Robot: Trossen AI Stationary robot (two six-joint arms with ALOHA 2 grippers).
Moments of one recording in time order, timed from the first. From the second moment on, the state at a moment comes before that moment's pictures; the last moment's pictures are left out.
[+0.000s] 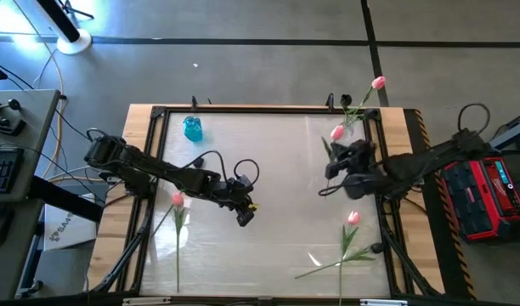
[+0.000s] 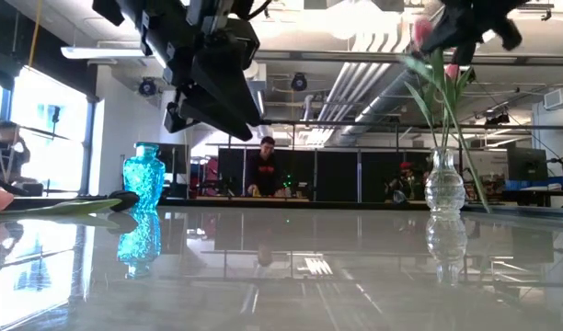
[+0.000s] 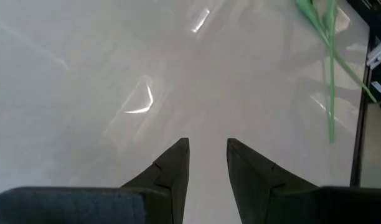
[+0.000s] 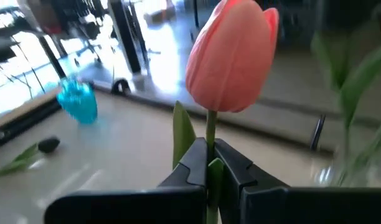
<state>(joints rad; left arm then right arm) -0.20 1.61 0.98 -0.20 -0.10 -0.79 0.36 0.99 0.89 -0.82 1.19 1.01</state>
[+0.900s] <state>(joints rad) 0.18 1.61 0.98 0.24 0.09 -0.38 -0.11 0.76 0.89 0.17 1.15 -0.32</state>
